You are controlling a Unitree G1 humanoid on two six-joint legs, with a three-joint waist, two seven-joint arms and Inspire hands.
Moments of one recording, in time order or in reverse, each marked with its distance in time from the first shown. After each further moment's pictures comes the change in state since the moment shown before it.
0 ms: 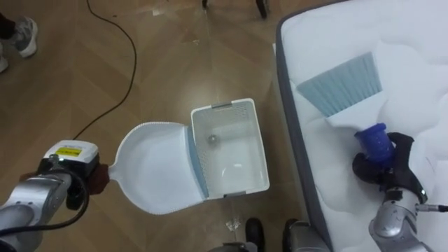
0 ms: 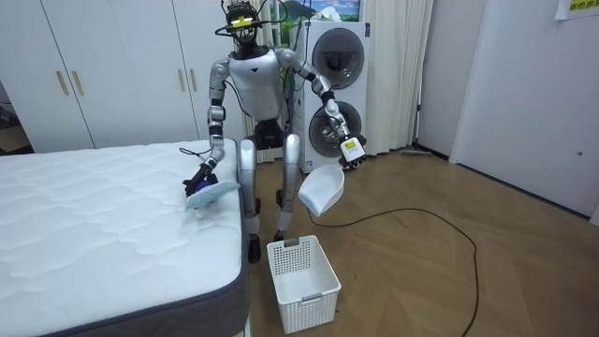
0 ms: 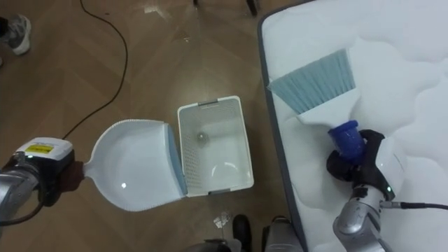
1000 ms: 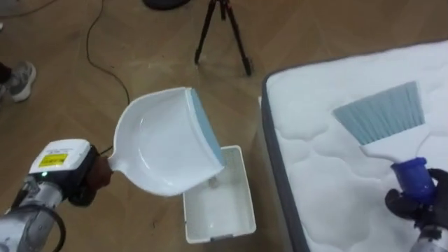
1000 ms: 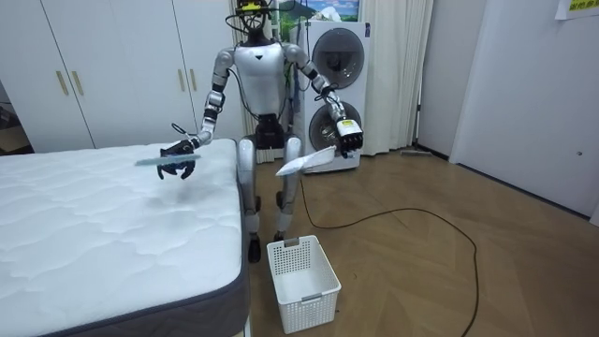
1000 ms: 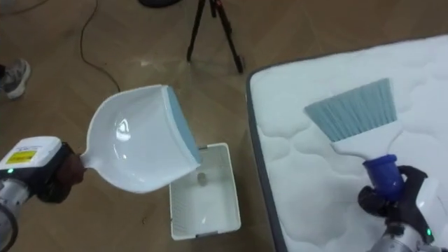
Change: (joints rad) left arm 0.283 -0.090 0.344 -0.223 -0.057 -0.160 0.250; right arm 0.222 -0.052 -0.132 -0.061 0.074 -0.047 -0.013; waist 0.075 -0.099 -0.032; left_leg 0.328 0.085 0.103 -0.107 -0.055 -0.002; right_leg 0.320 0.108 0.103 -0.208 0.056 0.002
